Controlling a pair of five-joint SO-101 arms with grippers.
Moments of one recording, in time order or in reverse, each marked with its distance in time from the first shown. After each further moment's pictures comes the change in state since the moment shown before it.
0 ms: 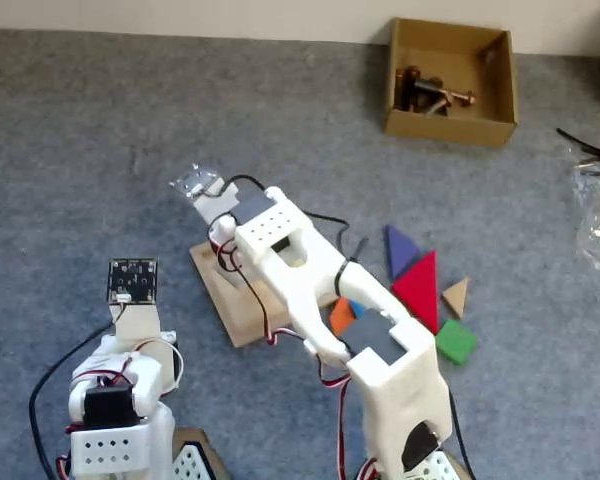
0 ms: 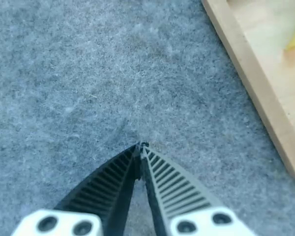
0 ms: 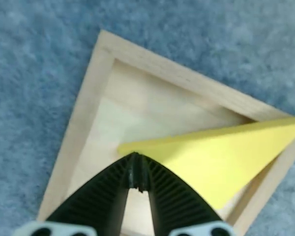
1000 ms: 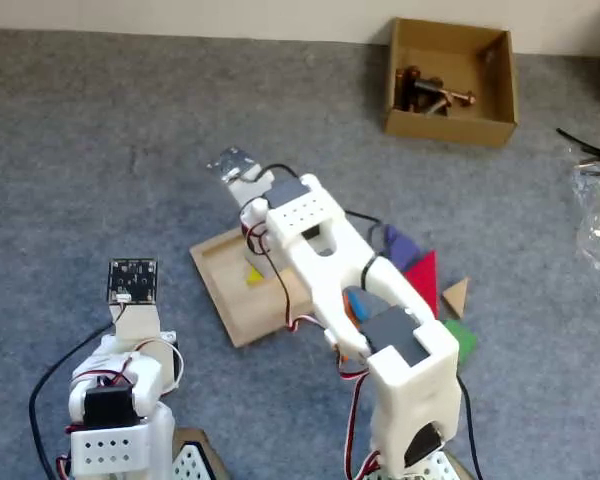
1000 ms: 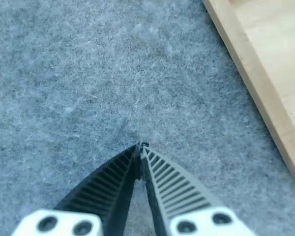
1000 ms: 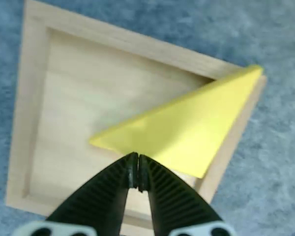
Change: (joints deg) left arm 0.0 0.0 0.0 0.0 0.0; right arm 6.0 -5.9 4.0 2.5 0.0
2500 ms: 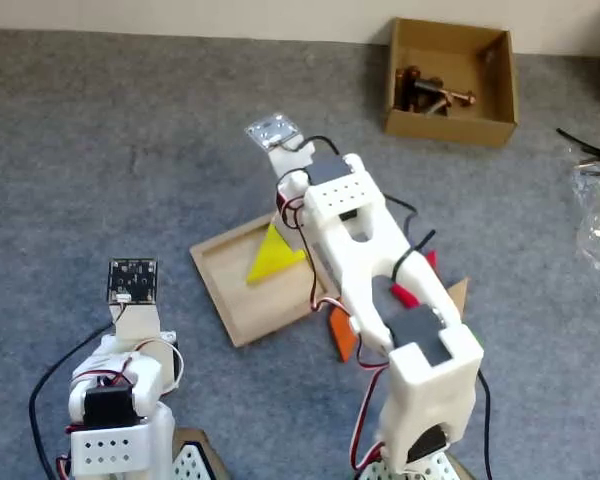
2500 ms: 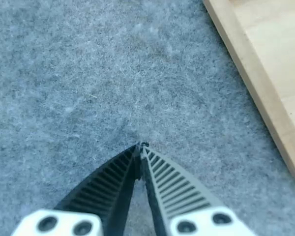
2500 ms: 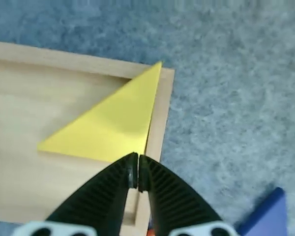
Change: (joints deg) left arm 0.0 0.0 0.0 0.0 0.0; right arm 9.0 -1.7 -1.8 0.2 0.0
